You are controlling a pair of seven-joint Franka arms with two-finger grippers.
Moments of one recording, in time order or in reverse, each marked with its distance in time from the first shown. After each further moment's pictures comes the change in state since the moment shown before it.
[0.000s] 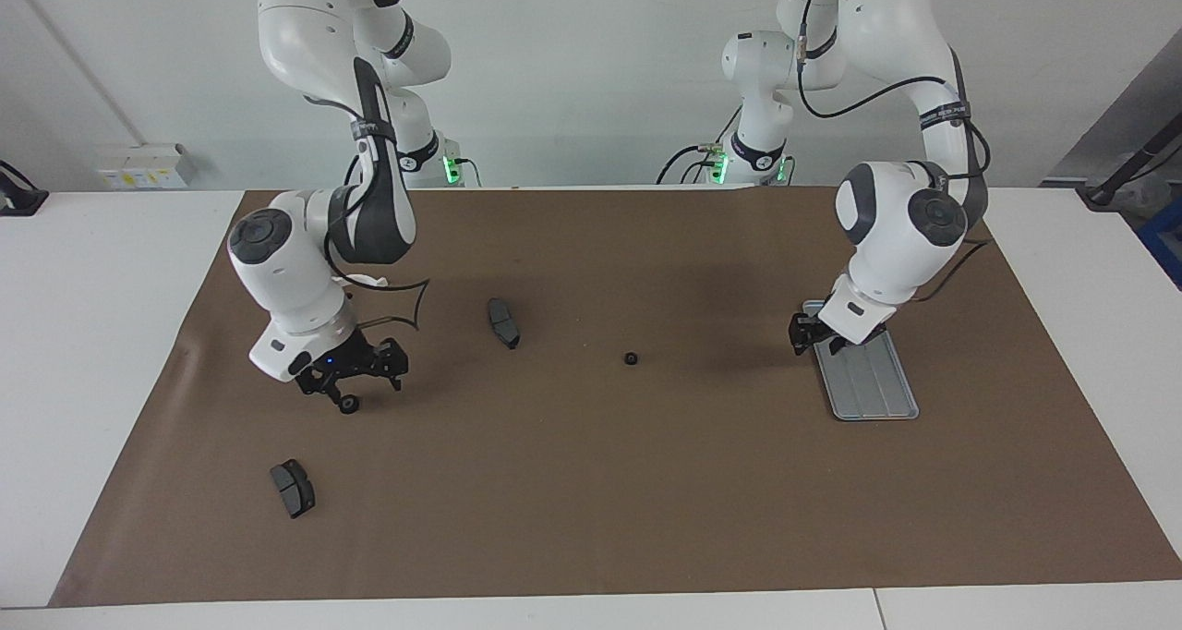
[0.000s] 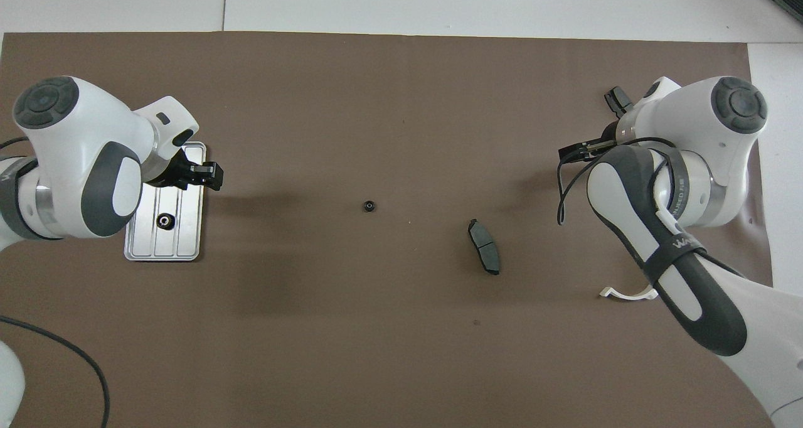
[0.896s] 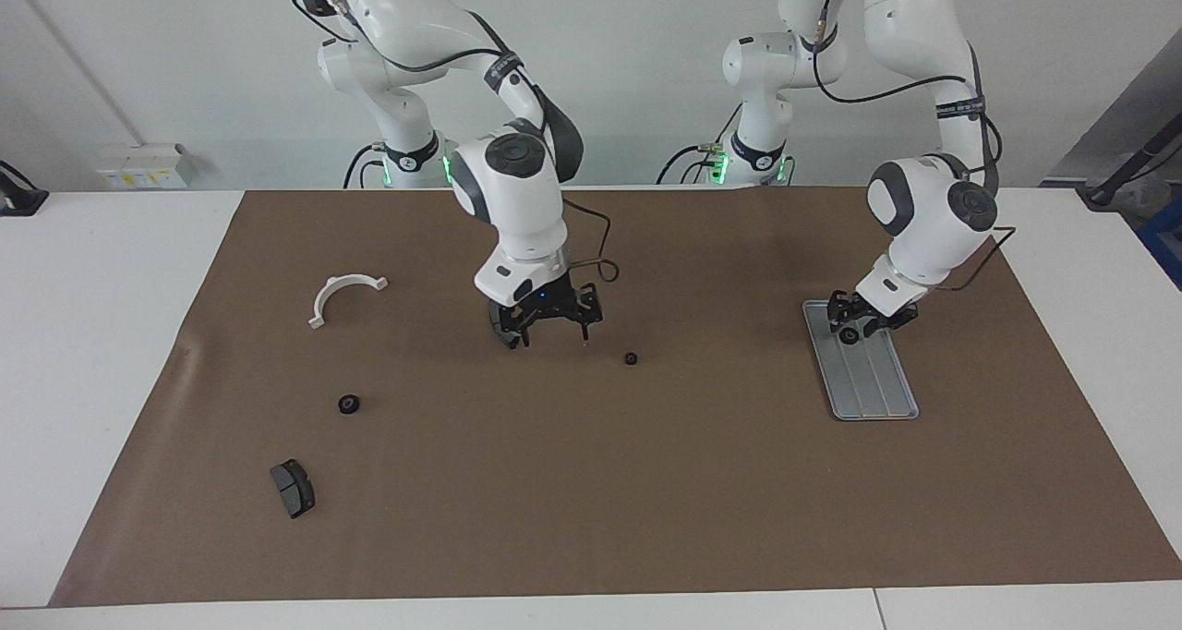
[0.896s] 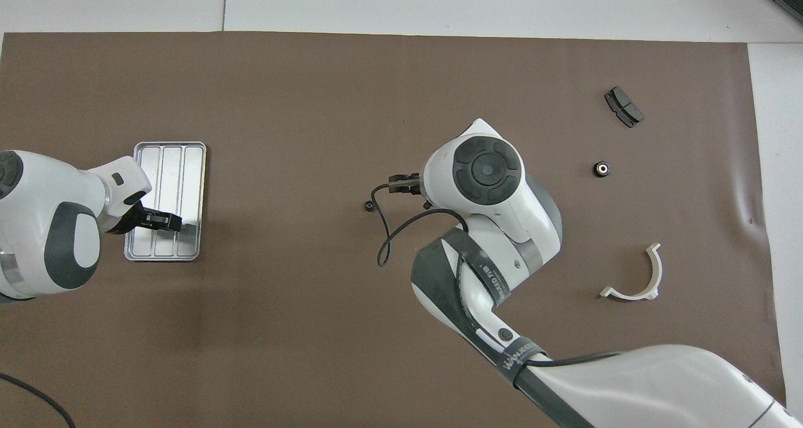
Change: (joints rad) left arm 0.132 -0.092 -0.002 -0.298 0.000 0.230 0.230; right arm 0.054 0.069 0.453 0.099 -0.364 -0.002 0.784
